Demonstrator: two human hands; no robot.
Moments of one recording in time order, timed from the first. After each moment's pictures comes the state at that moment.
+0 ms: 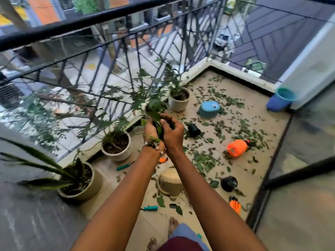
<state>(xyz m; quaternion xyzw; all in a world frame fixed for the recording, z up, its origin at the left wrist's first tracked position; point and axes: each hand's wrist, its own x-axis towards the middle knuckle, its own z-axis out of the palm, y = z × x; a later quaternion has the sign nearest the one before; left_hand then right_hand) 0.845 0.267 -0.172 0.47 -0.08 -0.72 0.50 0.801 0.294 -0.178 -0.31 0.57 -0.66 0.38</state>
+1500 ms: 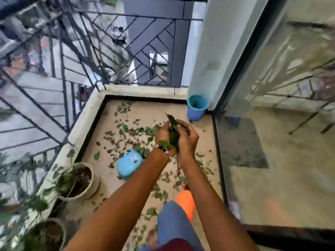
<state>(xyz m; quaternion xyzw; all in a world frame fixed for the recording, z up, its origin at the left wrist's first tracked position) 0.052 -0.075 -0.153 0.36 -0.36 -0.86 0.06 0.001 -0.040 -0.208 0.04 0.61 -0.78 0.13</state>
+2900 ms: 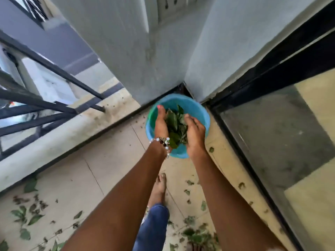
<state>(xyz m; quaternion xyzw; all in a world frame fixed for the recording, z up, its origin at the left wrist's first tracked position) -0.840 -0.346 -0.704 0.48 -0.32 -0.79 -0.22 -0.823 -0.269 -0.741 0.42 0.57 -0.70 0.11</state>
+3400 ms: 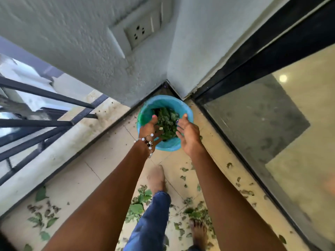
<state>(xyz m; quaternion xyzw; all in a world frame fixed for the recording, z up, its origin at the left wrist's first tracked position) -0.817 -0.370 -0.768 0.47 -0.53 -0.58 -0.41 -0.826 -0.246 -0.690 0.52 0.45 -0.70 0.20</state>
